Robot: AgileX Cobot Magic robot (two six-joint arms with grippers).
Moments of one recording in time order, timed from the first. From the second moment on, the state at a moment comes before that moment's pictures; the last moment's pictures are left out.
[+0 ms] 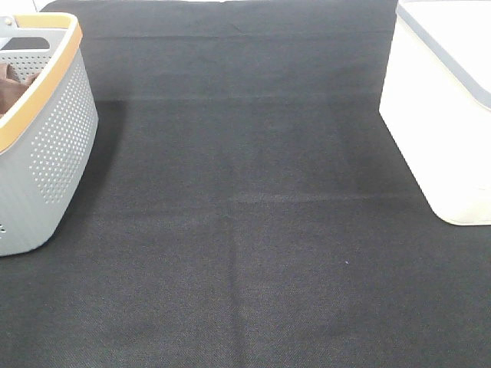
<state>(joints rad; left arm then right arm) 0.00 0.14 -0.52 -0.07 0.73 0.12 0.02 -0.01 -0.50 0.03 1.07 -0.05</state>
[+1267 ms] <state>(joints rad) 0.01 1.41 -1.31 0.17 0.63 -0.14 0.02 -0.01 -0.50 0.03 1.07 -0.05</state>
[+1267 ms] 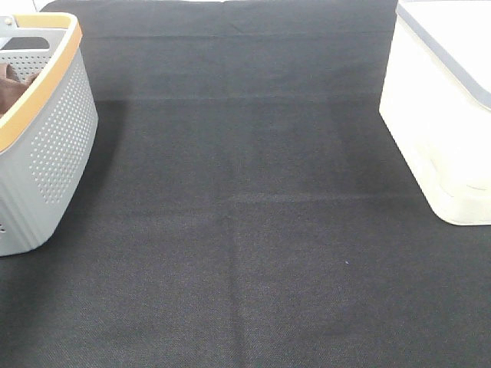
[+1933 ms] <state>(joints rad) 0.07 1.81 -1.63 0.18 0.82 -0.15 0.02 -0.01 -0.50 0.03 1.07 -0.05</state>
